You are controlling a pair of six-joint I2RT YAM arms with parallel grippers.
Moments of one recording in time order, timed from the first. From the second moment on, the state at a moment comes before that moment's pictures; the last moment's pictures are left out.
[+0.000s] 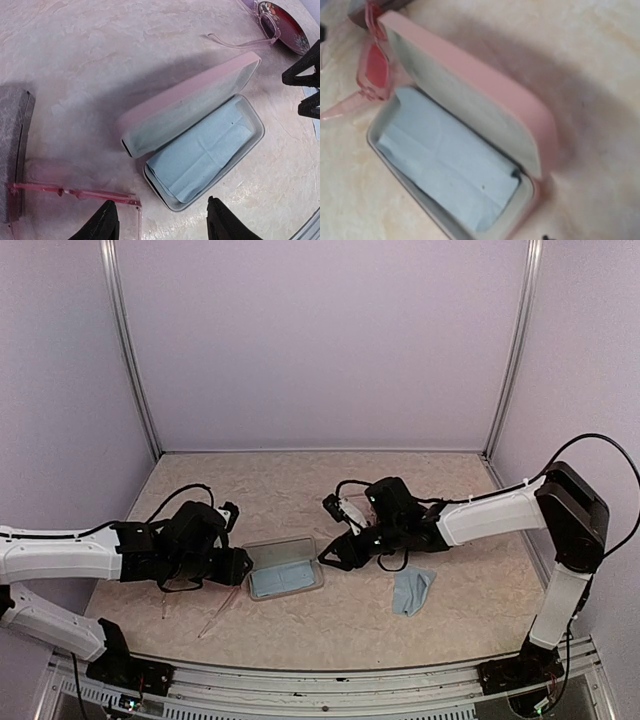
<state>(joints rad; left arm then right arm) -0.89 1.21 0.69 -0.34 -0.26 -0.52 0.84 1.81 1.03 0.11 -0.40 0.19</state>
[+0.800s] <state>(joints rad) -0.95 1.33 0.57 -0.37 -0.26 -0.68 0.84 1.80 0.94 0.16 -0.39 0.24</state>
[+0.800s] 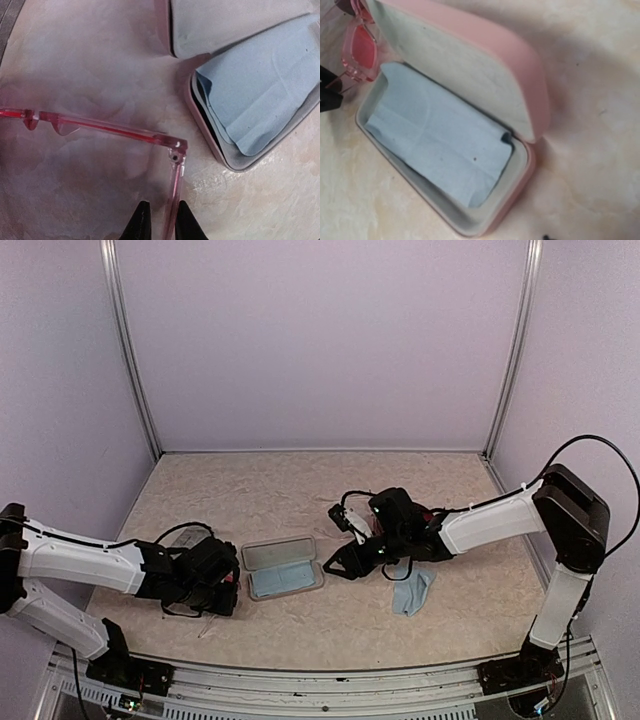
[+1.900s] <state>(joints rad) -1.37 1.25 0.83 -0.28 -0.54 -0.15 0.84 1.60 1.19 -0.06 -0.53 0.40</state>
